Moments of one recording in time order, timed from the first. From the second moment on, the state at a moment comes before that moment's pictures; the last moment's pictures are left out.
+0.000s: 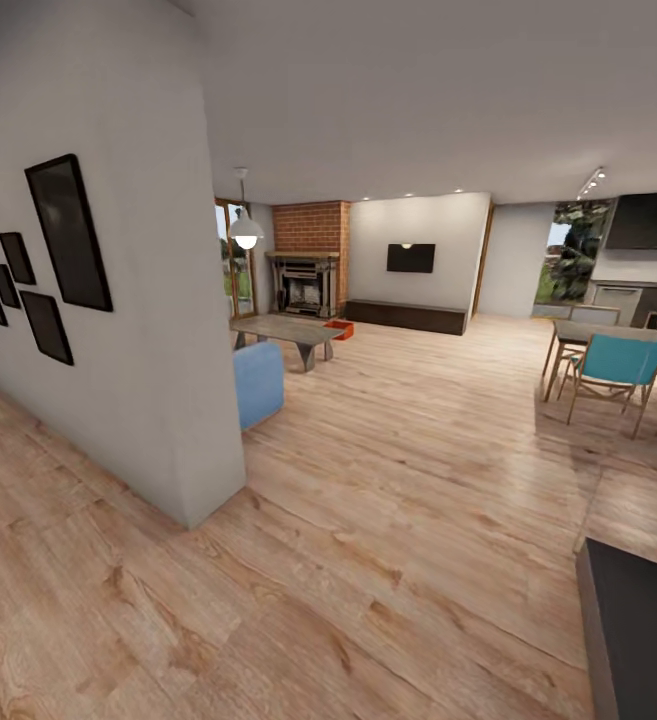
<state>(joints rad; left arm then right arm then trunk) -0.27 0.03 0.02 0.00 0.23 0.03 -0.03 -0.15 0.00 0.18 0.02 0.01 -0.14 -0.09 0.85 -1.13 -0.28</state>
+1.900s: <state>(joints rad) -0.27 0.03 0.02 0.00 0.22 0.04 -0.03 -0.15 0.00 0.18 0.02 0.00 -0.14 -0.09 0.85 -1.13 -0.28</state>
